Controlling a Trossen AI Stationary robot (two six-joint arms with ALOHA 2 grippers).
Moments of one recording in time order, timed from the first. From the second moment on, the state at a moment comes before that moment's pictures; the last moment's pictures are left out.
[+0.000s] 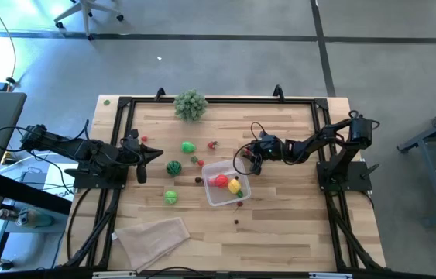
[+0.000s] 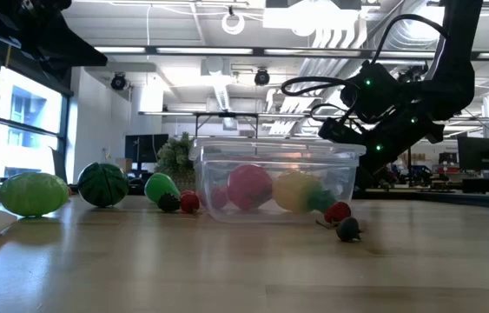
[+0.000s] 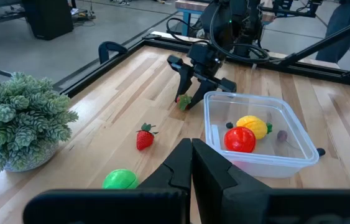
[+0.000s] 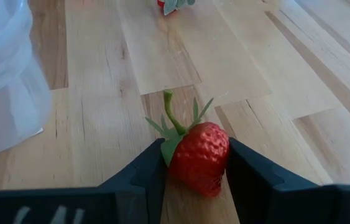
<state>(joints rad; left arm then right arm) -0.20 0.38 0.38 -0.37 -0.58 -0.27 -0.24 1.73 0.43 0.66 0.07 -0.02</state>
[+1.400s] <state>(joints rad) -0.20 0.38 0.38 -0.37 -0.58 -0.28 0.04 1.55 0.85 0.07 0.15 0.02</state>
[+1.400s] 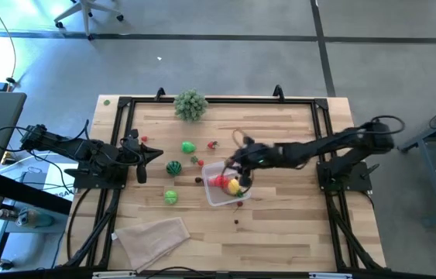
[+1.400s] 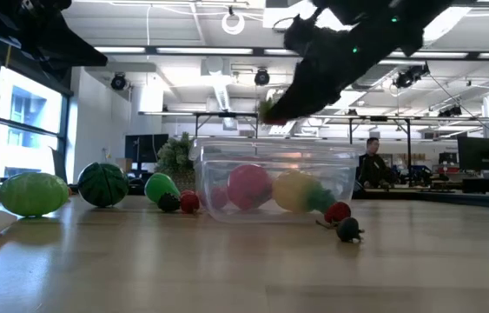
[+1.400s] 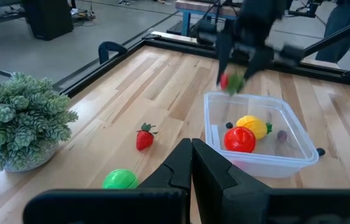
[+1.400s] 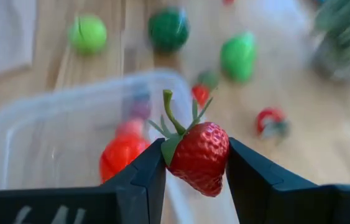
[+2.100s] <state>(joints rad) -0.20 0.38 0.38 -0.37 -0.58 -0.27 0.11 1.79 1.03 -0.24 0.24 0.19</state>
